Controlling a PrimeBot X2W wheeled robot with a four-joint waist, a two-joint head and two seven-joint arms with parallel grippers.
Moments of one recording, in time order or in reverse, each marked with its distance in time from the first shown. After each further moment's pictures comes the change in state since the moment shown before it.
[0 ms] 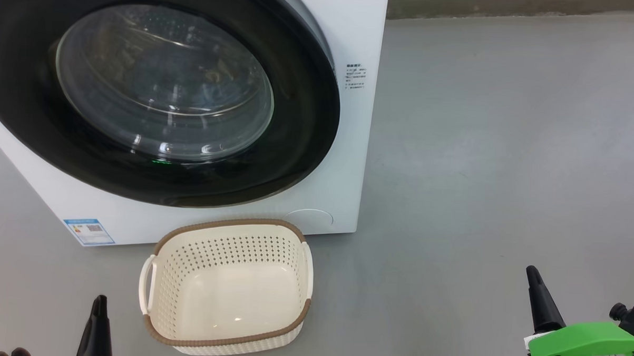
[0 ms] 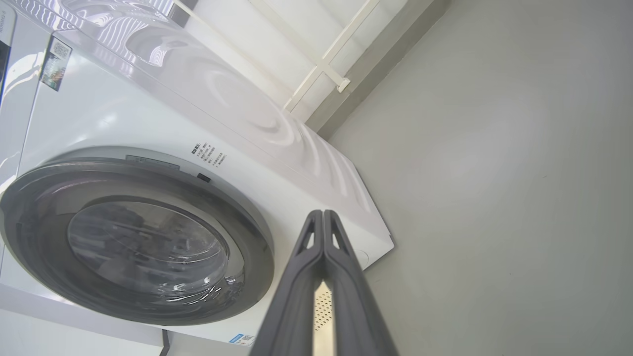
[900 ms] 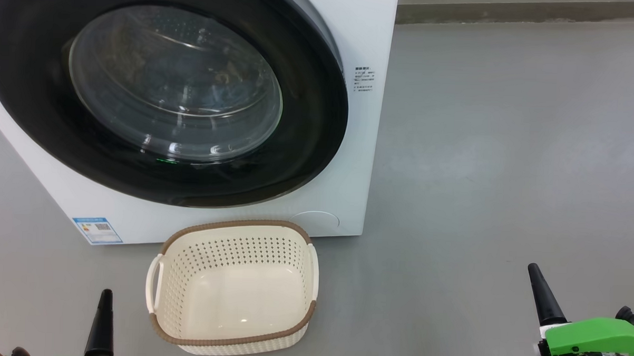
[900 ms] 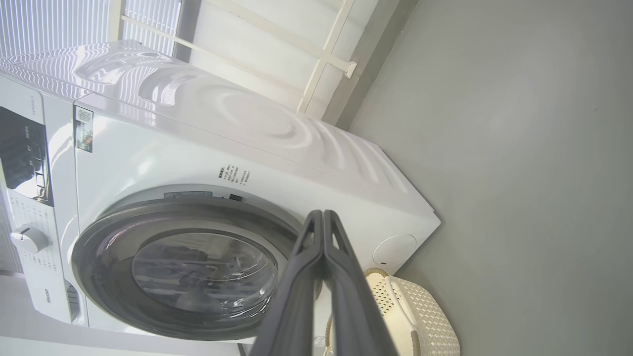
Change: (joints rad) left arm -0.021 -0.013 0.005 -0.008 -0.275 0.000 0.074; right arm -0.010 0.015 -0.037 -0.010 0.256 -0.003 0.076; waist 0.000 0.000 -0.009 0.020
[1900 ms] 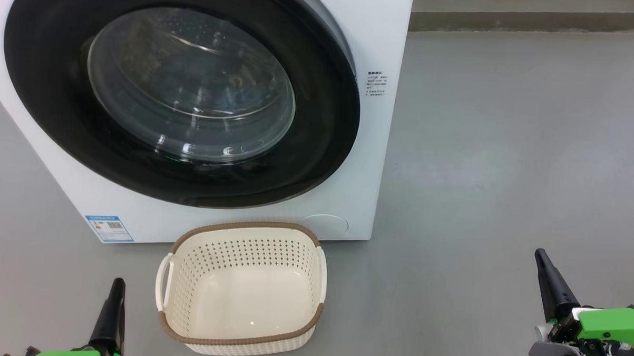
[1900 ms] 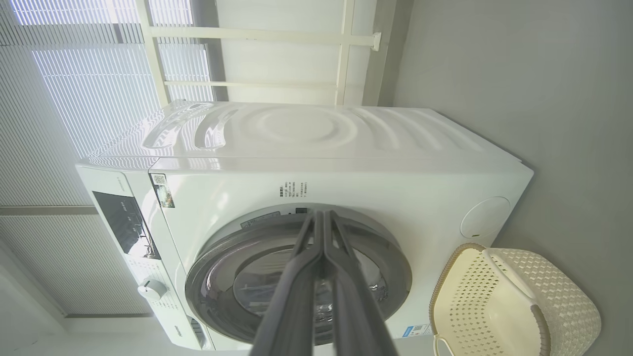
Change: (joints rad) left arm -0.026 -0.027 0.009 -0.011 -0.393 0.000 0.112; right arm -0.028 0.013 -0.062 -0.017 0.371 -0.002 0.109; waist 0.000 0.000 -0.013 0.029
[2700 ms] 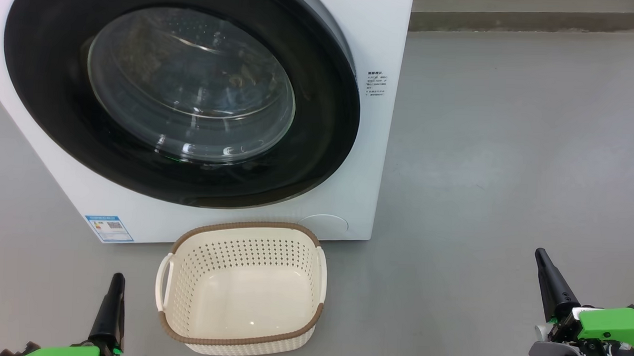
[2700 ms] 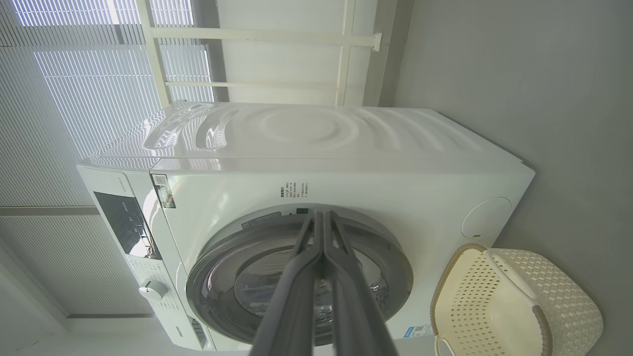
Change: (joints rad) left arm -0.012 -0.001 0.001 -0.003 -0.003 0.000 0.000; right arm -0.004 0.002 -0.002 -0.002 0.000 0.000 0.000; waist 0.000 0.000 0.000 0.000
